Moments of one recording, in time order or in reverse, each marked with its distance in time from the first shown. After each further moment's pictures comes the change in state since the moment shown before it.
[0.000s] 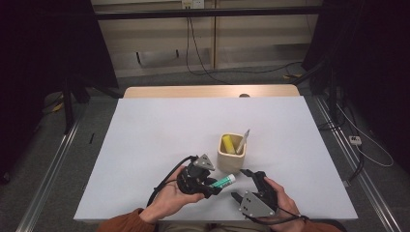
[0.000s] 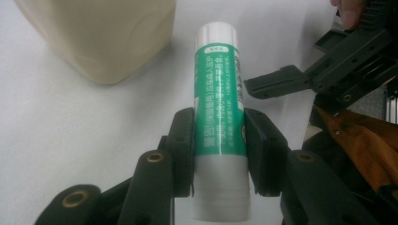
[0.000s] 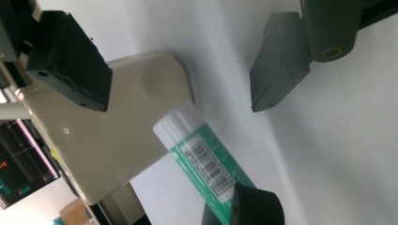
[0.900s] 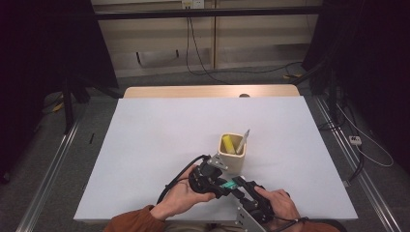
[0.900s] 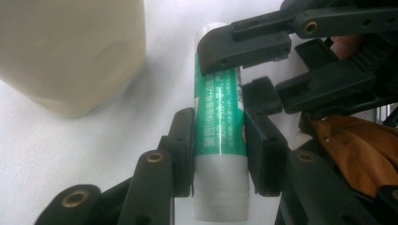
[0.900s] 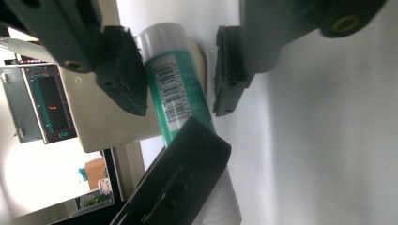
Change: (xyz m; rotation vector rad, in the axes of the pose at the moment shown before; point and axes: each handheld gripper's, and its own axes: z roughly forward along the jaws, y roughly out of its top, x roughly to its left) left arm -0.008 0.018 0.018 0.031 -0.033 0.019; right arm 0.013 0.007 -0.003 -0.021 -0.055 -0.331
